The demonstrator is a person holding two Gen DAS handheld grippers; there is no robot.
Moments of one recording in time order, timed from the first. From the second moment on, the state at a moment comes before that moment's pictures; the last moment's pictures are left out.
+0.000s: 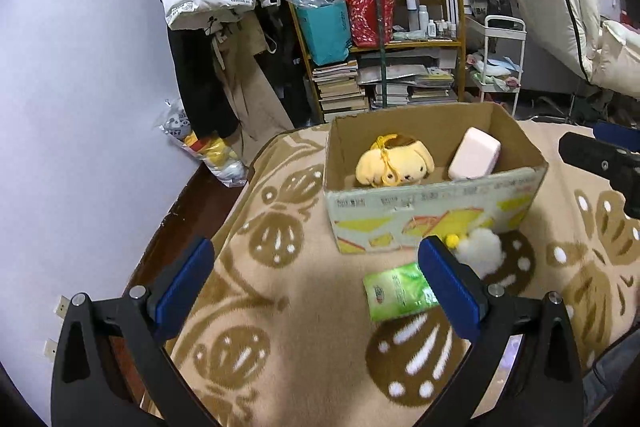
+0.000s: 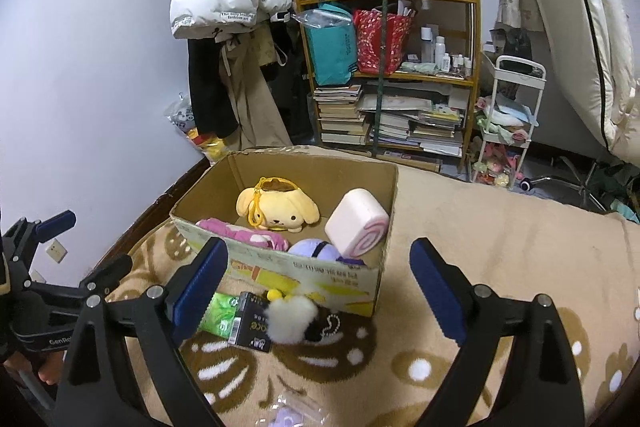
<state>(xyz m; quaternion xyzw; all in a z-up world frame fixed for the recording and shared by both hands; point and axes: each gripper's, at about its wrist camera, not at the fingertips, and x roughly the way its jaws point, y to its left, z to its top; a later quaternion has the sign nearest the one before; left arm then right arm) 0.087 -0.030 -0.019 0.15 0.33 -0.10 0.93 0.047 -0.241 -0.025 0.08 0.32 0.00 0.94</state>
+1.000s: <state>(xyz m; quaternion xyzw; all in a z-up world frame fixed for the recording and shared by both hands) 0.091 -0.028 -0.067 0.18 0.41 -0.08 0.89 0.040 -0.238 -0.063 0.10 0.38 -0.03 0.92</state>
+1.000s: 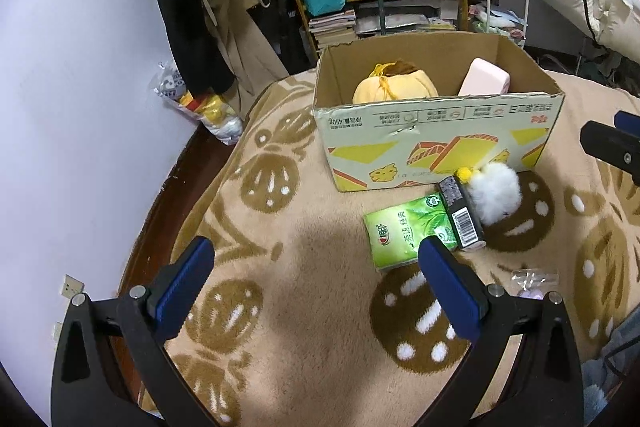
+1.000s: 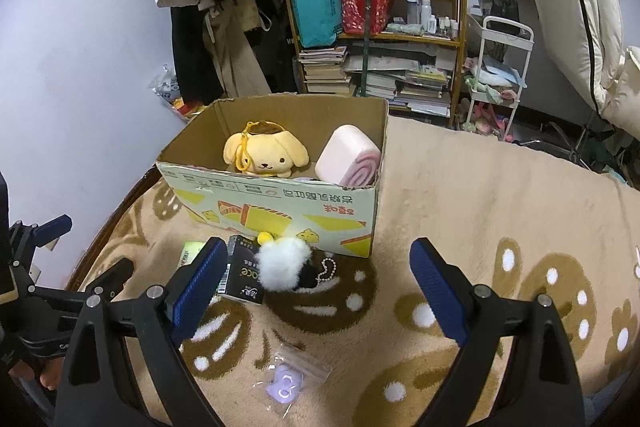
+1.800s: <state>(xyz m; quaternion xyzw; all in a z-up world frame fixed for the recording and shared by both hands) 0.139 -0.053 -0.127 0.15 0.46 -0.11 0.87 0.083 -0.244 -0.102 0.11 0.42 -0.03 0.90</state>
